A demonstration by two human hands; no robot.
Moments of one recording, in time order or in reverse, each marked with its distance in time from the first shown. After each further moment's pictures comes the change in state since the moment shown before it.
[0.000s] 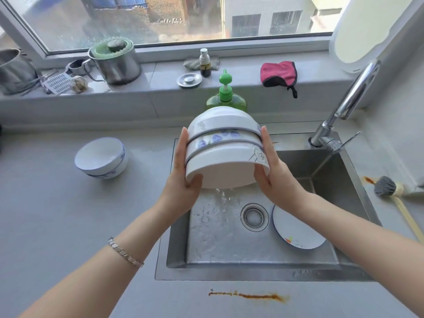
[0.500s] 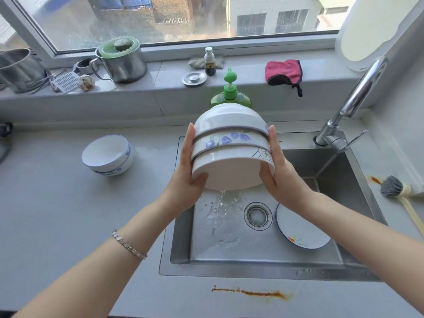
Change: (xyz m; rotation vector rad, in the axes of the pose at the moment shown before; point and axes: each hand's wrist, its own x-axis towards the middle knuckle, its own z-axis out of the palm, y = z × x) left_hand 0.002 -0.009 -0.004 -0.058 -0.091 0.070; right_hand -0.005 0.004 -0.001 -0.010 -0.022 -0.005
